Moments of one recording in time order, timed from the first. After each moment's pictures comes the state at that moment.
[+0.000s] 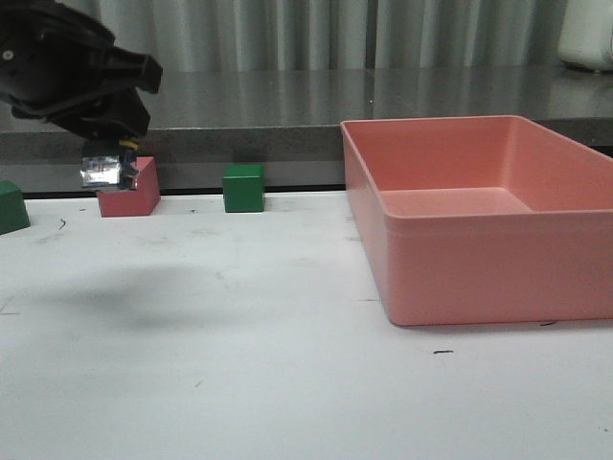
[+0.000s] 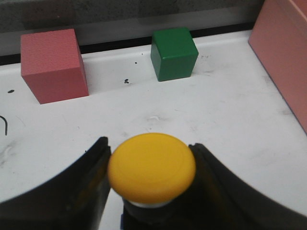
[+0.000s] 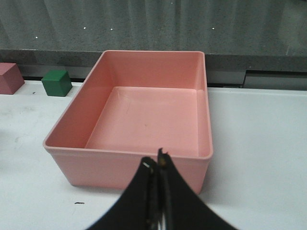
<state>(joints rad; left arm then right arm) -0.36 1.57 -0.93 0.24 0.05 -0.36 0.22 0.26 -0.41 -0.13 0.47 0.22</state>
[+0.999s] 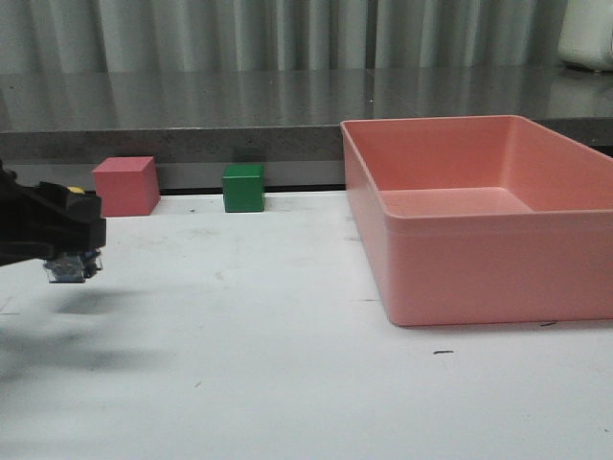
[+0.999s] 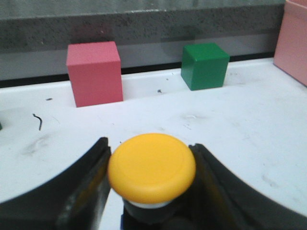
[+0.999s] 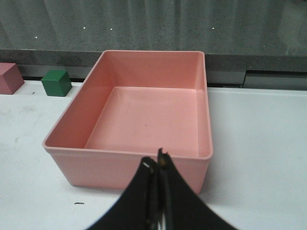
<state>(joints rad) -0.36 1.84 -0.43 -0.09 -1.10 -0.02 0.22 0.26 -0.41 -0.13 0.47 0.22</state>
